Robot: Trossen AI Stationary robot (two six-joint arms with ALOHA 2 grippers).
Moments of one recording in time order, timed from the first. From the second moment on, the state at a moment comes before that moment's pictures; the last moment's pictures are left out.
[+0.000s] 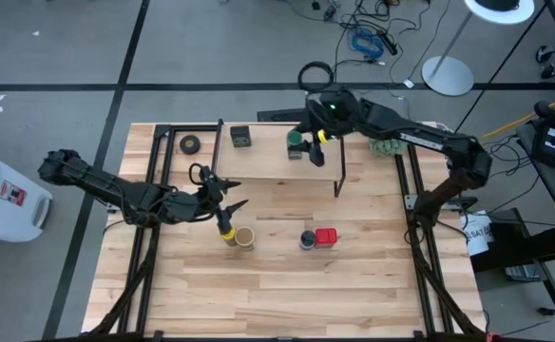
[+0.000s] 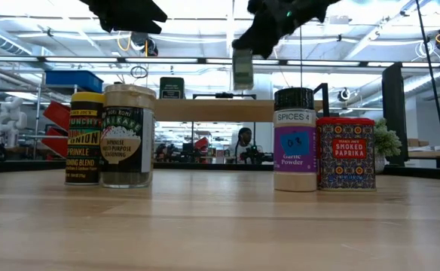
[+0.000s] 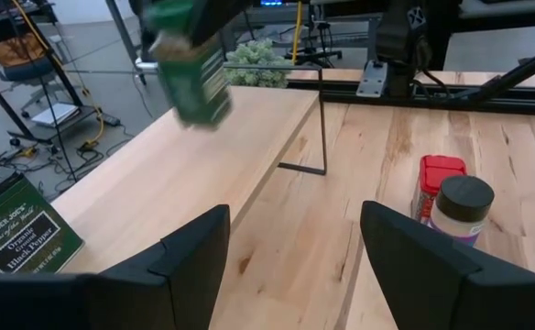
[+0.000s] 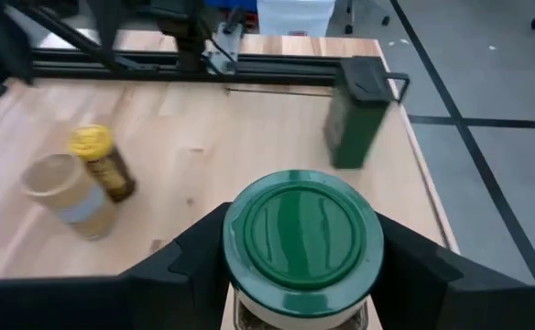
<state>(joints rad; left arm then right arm) -0.31 1.02 0.73 -0.07 -0.69 -0.12 -0.46 1.51 1.43 -0.48 -0.39 -0.26</state>
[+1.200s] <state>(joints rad) -0.31 1.02 0.73 -0.06 -0.69 -0.12 0.04 0.98 1.08 -0.81 -0.31 0.20</state>
